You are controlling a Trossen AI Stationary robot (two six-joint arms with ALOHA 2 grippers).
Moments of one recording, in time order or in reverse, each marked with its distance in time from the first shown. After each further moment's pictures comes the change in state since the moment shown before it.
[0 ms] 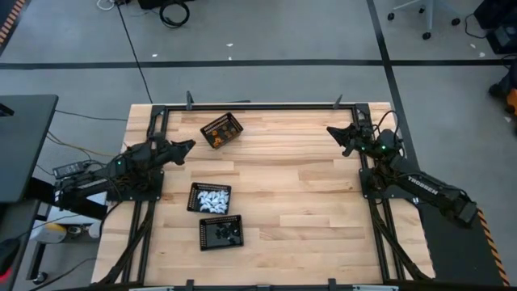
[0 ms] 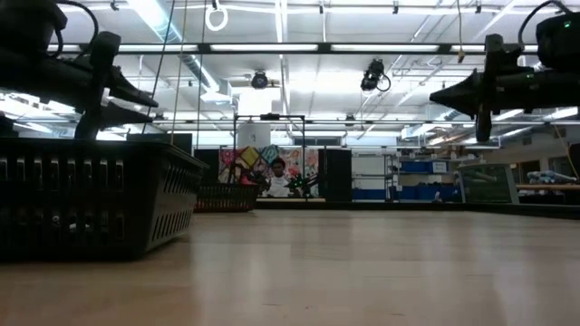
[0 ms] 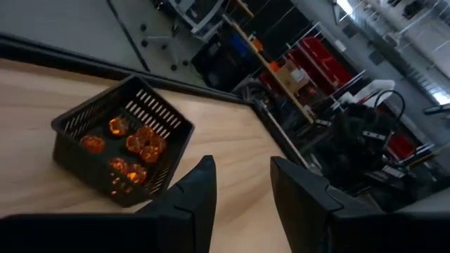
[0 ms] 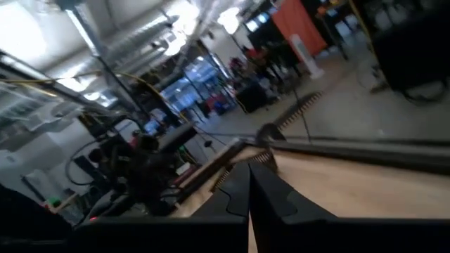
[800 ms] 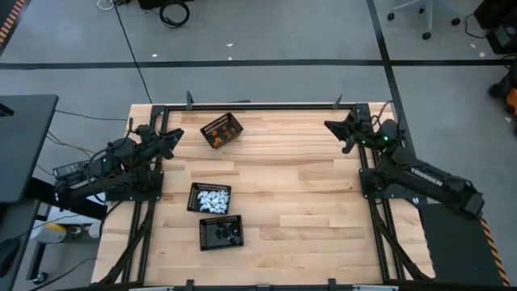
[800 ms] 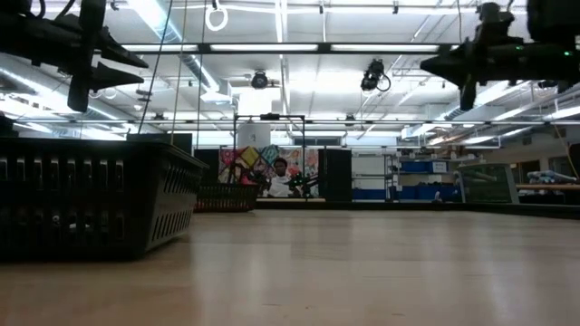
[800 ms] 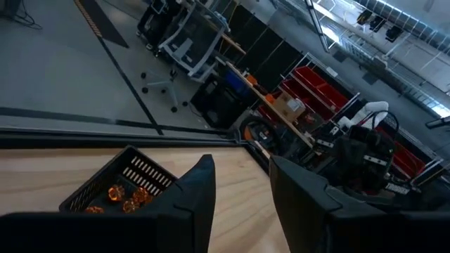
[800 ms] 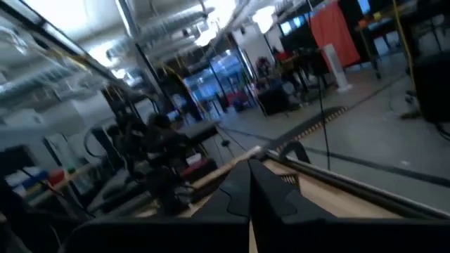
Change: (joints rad) left arm 0.001 0.000 0.191 -0.083 -0.086 0.138; right arm 0.028 0.169 0.179 0.031 -0.079 -0.133
